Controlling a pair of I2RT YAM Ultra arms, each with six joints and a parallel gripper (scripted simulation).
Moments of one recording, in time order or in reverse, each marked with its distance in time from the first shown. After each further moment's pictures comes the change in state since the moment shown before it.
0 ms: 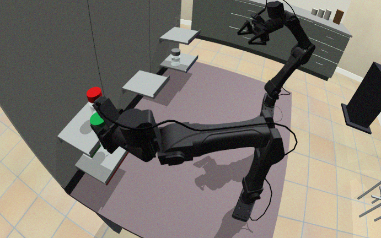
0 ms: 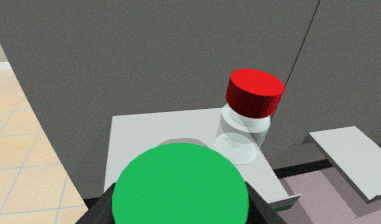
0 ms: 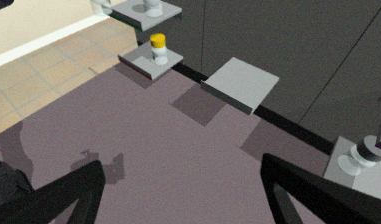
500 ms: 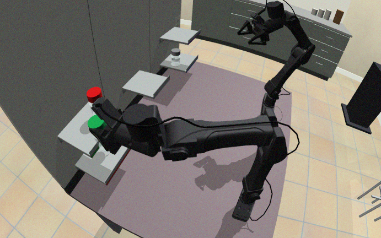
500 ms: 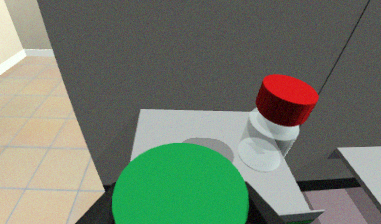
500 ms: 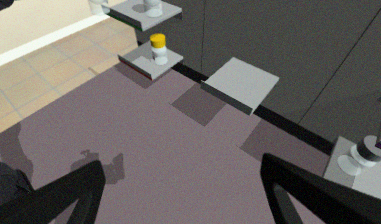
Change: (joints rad) left arm -0.032 -0.039 -0.036 0.002 -0.183 -0.036; right arm 0.000 0.000 0.000 0.000 0.000 0.000
